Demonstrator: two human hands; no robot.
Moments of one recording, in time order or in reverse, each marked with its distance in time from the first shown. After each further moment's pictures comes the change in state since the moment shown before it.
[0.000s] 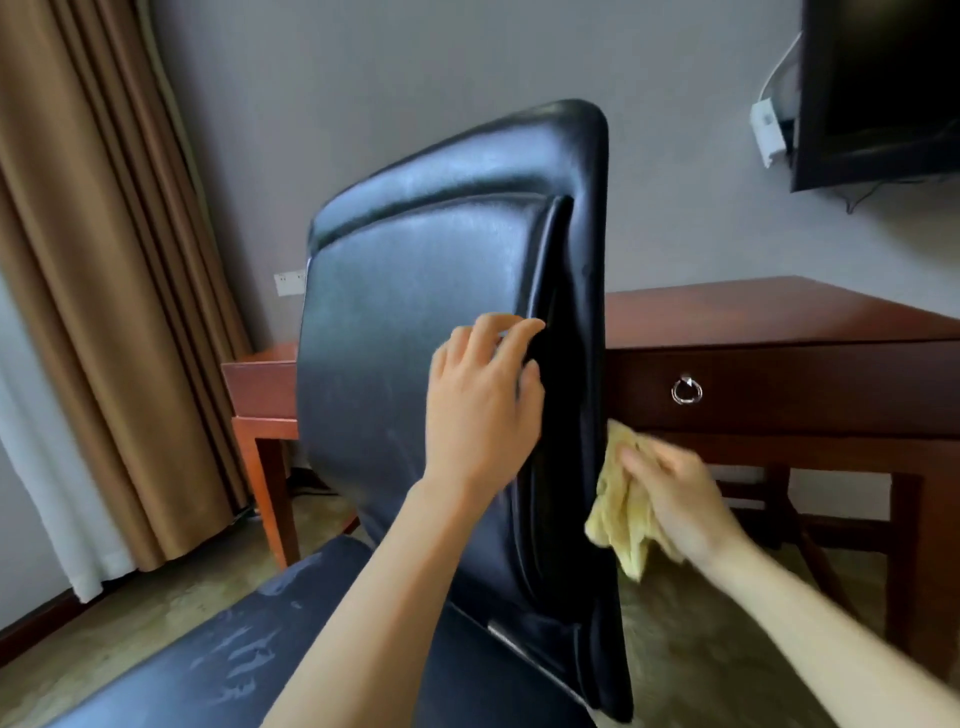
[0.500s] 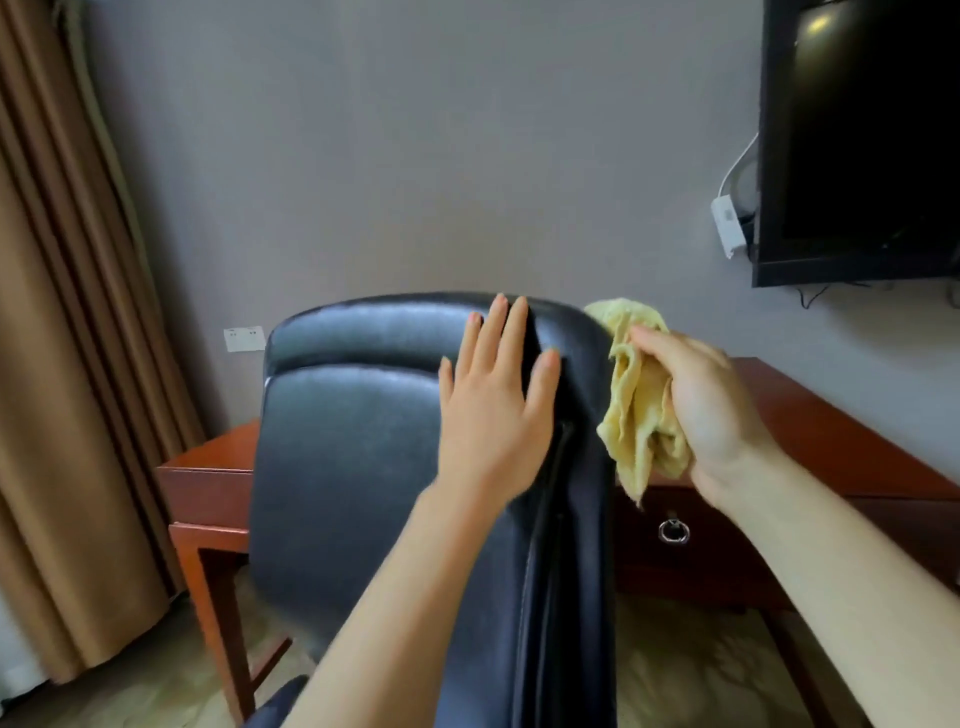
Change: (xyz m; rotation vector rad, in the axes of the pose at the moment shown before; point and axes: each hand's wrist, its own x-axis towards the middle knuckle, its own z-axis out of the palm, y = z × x) left_hand 0.169 -0.021 0.024 -0.235 -0.234 -0.237; right_hand 0.139 -0.201 -0.023 0.293 0.195 -0.092
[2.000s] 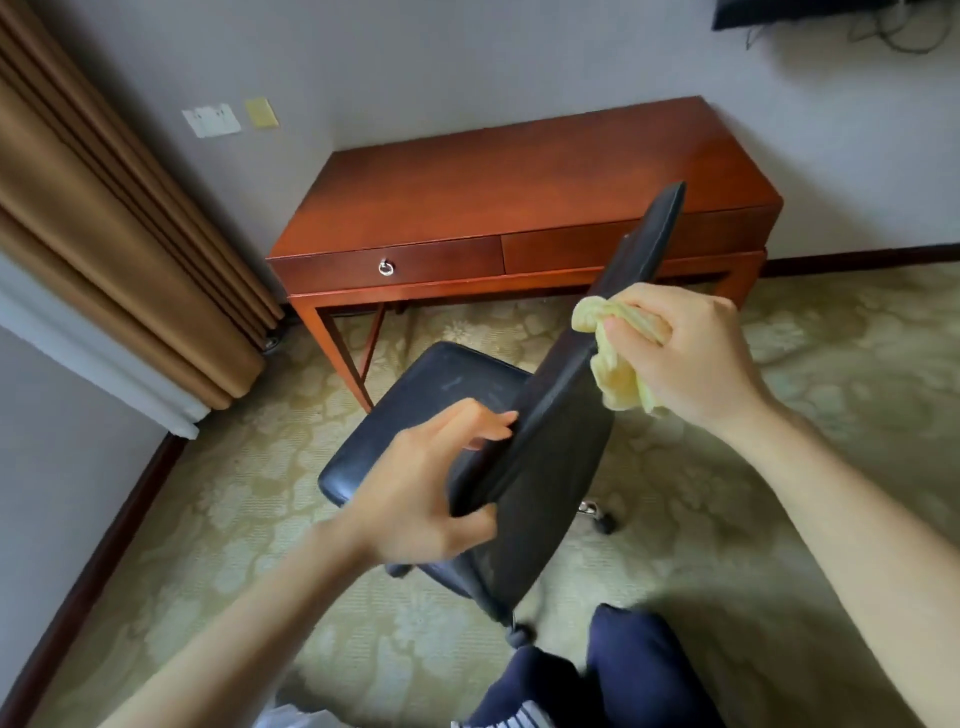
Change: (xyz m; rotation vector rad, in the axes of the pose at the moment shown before) left_hand -0.195 0.069 -0.463 -0.337 -0.834 0.038; right_hand -0.294 -0.255 0.169 -0.949 -0.072 -0.028
